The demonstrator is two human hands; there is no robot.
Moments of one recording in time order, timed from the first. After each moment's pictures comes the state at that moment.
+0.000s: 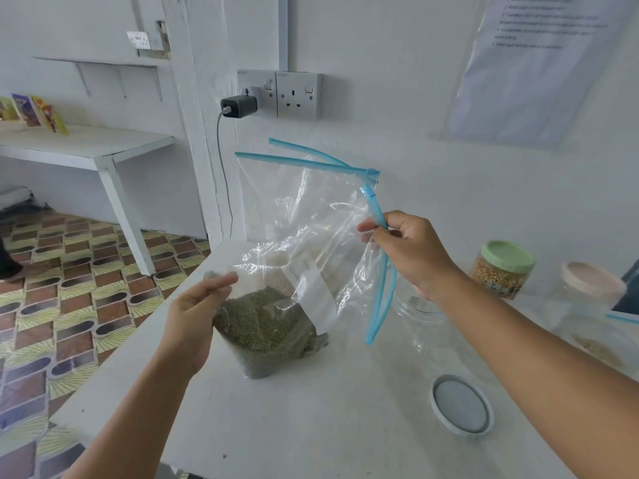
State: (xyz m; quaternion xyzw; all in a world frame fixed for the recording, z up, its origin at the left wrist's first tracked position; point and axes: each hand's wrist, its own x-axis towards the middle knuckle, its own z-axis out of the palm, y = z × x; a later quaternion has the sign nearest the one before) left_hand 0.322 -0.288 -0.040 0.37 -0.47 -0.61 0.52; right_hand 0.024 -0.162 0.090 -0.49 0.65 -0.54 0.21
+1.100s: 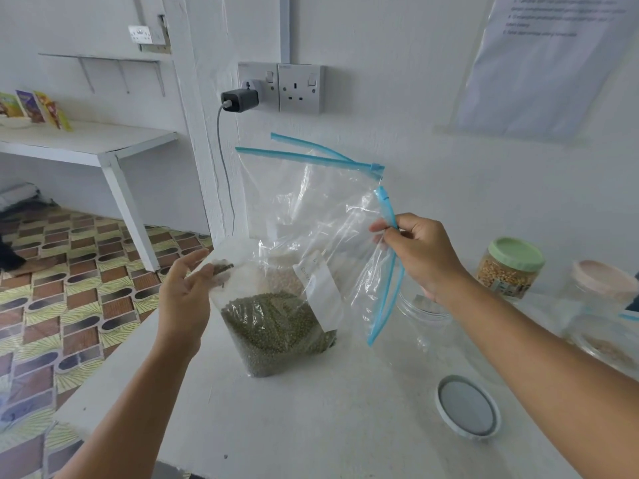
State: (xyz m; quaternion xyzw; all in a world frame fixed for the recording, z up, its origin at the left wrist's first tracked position) left_hand 0.320 -0.293 -0.020 0.42 -0.51 -0.48 0.57; right_hand 0.013 -0.166 0.076 -0.47 0.65 -0.56 0.19
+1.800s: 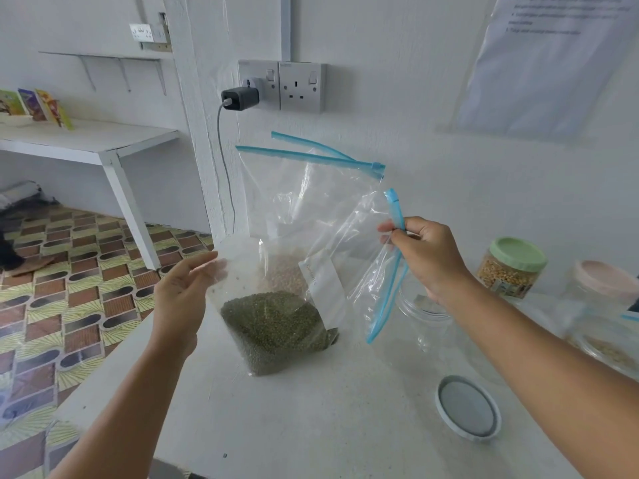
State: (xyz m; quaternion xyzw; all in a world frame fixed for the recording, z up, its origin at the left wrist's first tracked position) left_hand 0.324 -0.294 -0.016 0.42 -0.52 -0.49 0.57; right_hand 0.003 -0.168 0.068 -0.44 0.66 -0.58 0.19
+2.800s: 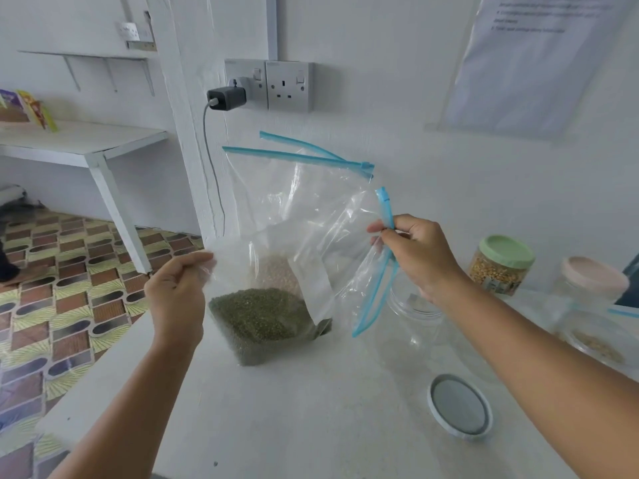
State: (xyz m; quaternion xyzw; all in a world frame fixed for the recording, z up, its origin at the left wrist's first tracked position) left_hand 0.299 -0.293 -0.008 0.40 -0.47 -0.44 0.65; right_hand 0.004 -0.165 0.073 -0.44 0.66 -0.57 0.20
